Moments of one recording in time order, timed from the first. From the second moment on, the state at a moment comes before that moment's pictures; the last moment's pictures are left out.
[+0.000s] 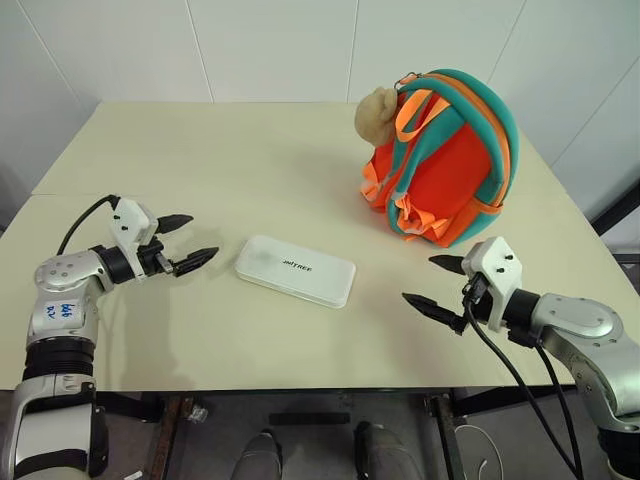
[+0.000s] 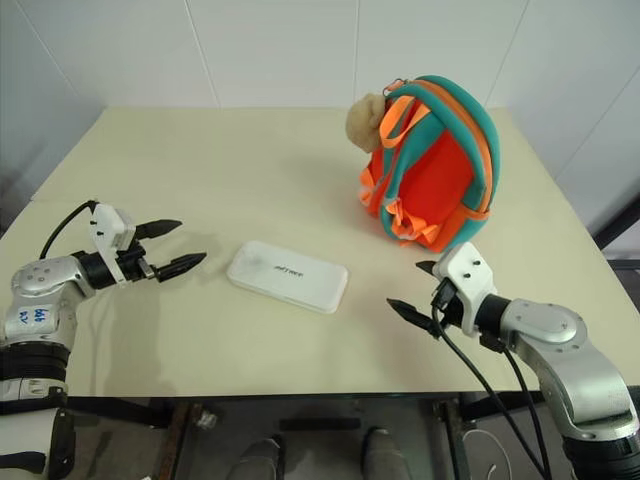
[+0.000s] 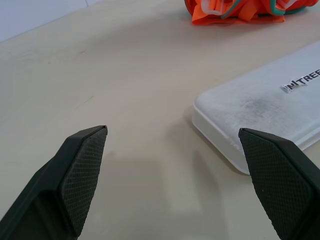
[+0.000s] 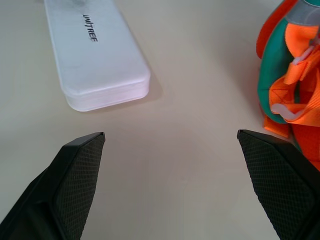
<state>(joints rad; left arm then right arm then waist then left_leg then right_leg) -0.59 0.73 0.21 0.57 -0.27 -0.04 -1.02 -0.18 -0.75 -0.13 -0.47 0.43 0.63 0.73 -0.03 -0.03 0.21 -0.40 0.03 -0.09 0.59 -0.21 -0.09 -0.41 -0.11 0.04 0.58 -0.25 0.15</state>
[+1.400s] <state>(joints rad) -0.86 0.64 0.05 1.00 -0.06 -0.13 -0.93 -0.40 -0.56 0.18 -0.23 0.16 0.71 0.51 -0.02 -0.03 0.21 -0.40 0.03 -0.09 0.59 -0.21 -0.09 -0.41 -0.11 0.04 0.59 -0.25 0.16</state>
